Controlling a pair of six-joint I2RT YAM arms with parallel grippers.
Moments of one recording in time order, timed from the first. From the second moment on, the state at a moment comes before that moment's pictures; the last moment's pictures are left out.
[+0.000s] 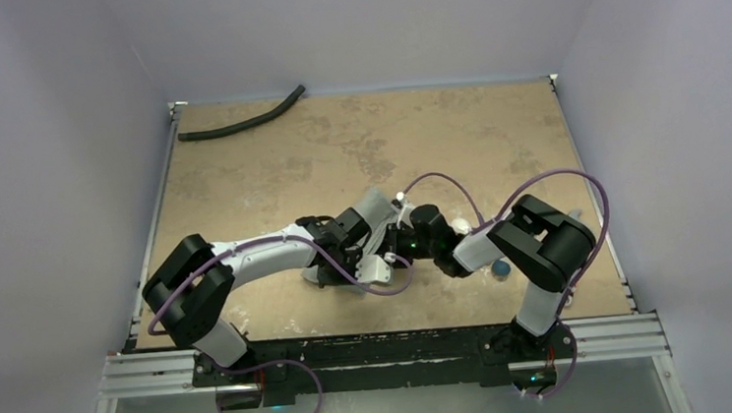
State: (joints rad) left arm -0.88 1.61 0.93 -0.71 0.14 0.79; right arm 0.71 1.77 0.51 0.68 -0.43 0.87
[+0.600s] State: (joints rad) left arm -0.89 1.60 0.92 -0.68 0.09 0.76; right arm 0.53 1.60 0.80 0.27 -0.48 0.65
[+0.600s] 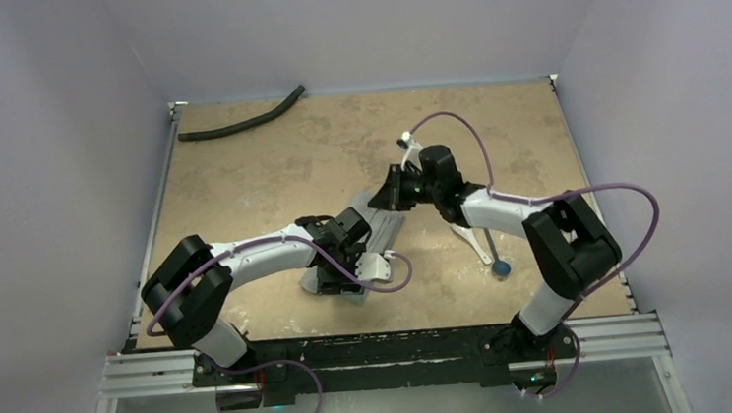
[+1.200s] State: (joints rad) left arm -0.89 1.57 0.88 -0.70 0.14 0.77; right arm 0.59 2.09 1.07 0.43 -0.58 0.74
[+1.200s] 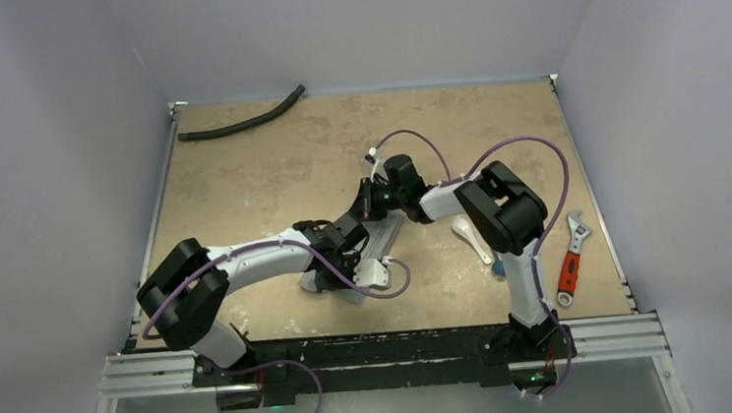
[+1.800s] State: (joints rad) left arm -0.89 1.57 0.90 -0.72 0.15 0.76; right arm 0.54 2.14 1.06 0.58 -0.53 0.75
